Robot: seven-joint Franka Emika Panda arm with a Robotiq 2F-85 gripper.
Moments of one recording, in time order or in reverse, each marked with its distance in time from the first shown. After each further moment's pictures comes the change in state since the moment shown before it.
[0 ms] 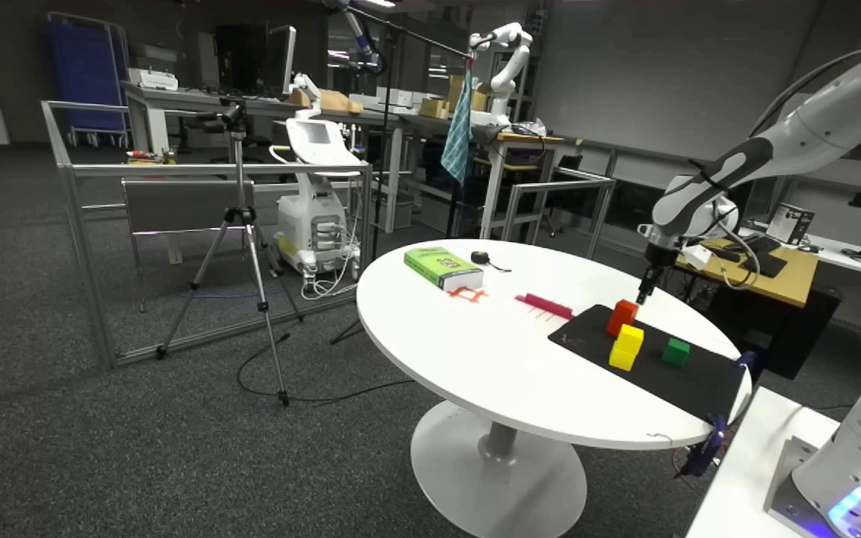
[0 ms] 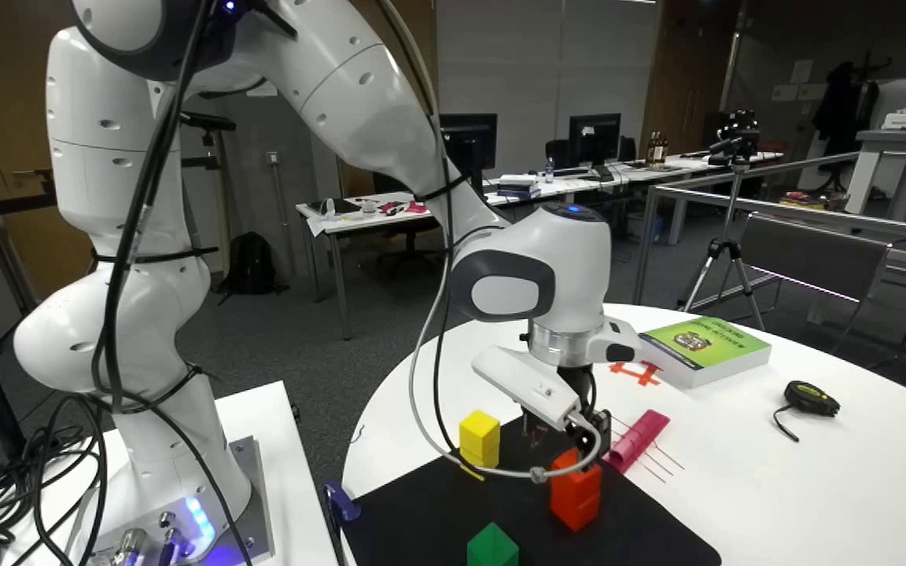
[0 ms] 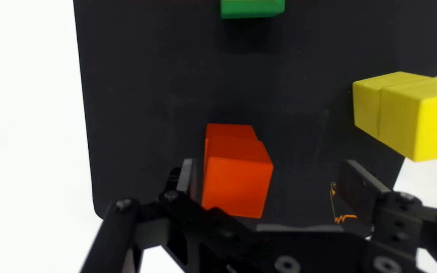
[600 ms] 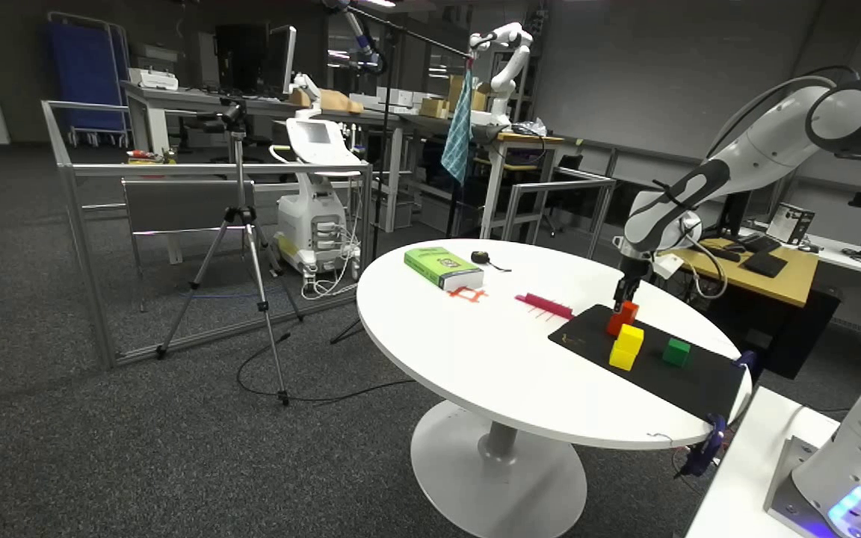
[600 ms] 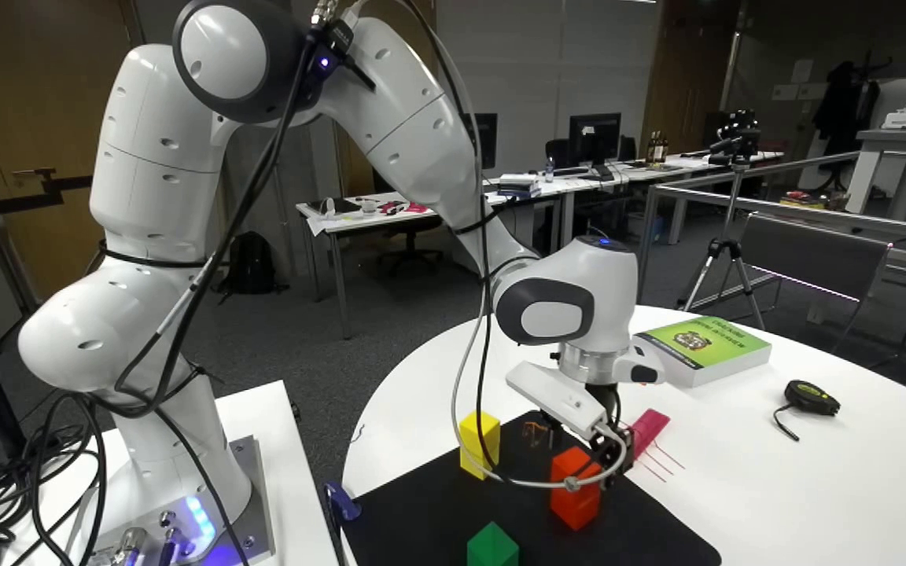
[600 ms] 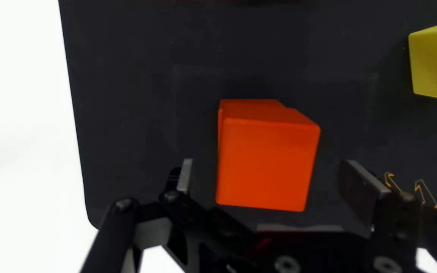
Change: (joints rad) arm 0.052 0.230 0.000 0.195 -0.089 -0.002 0.193
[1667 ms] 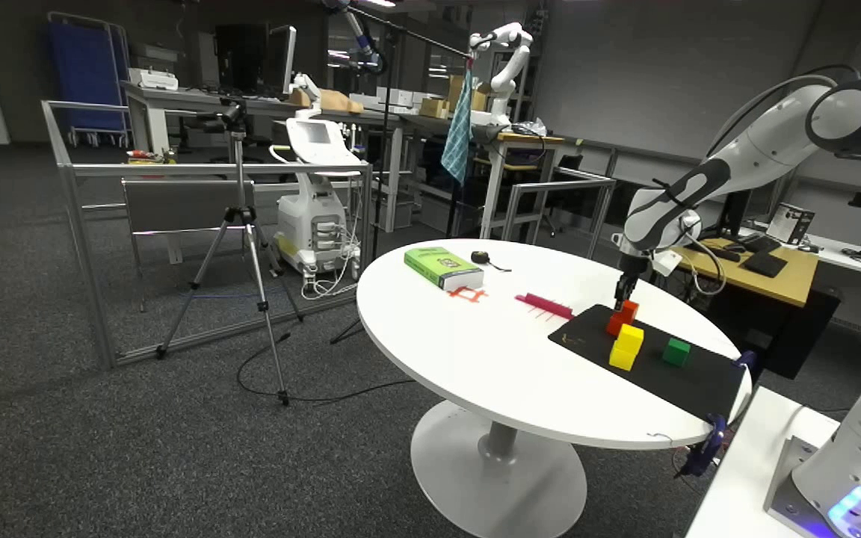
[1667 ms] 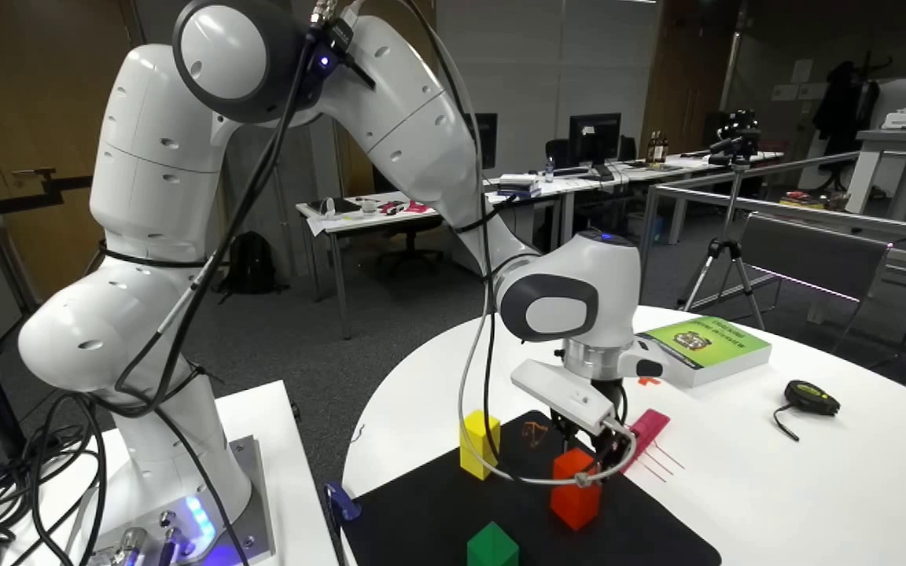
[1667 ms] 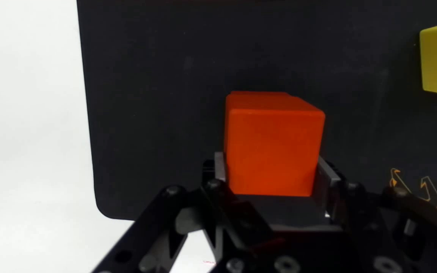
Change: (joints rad) arm 0.001 0.001 -0.002 0.016 -0.025 0.000 -0.003
